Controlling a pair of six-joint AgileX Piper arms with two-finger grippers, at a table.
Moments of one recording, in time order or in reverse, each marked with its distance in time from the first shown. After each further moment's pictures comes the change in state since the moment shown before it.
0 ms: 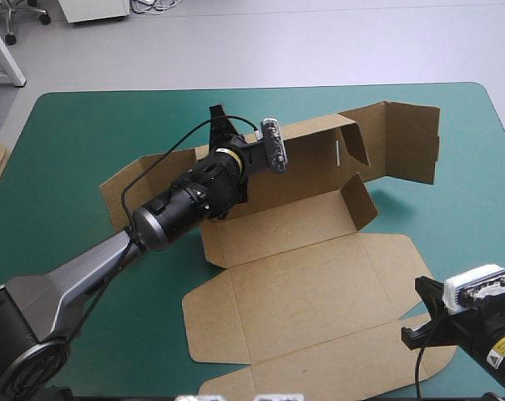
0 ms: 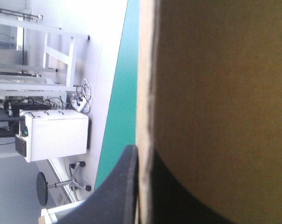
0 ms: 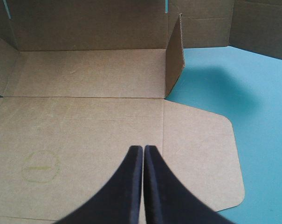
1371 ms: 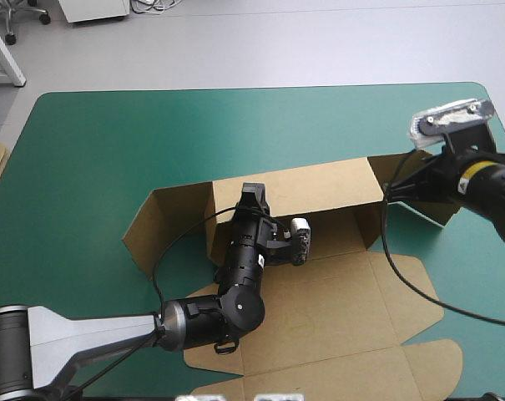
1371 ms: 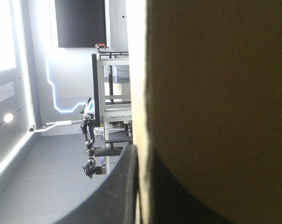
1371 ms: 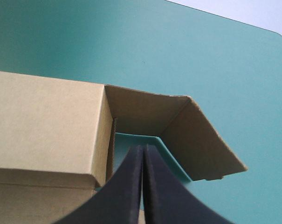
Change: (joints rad) left arm -0.376 -0.051 0.543 0.908 0.260 -0.834; right arm 0.000 0.738 -0.843 -0.265 0.325 0.030
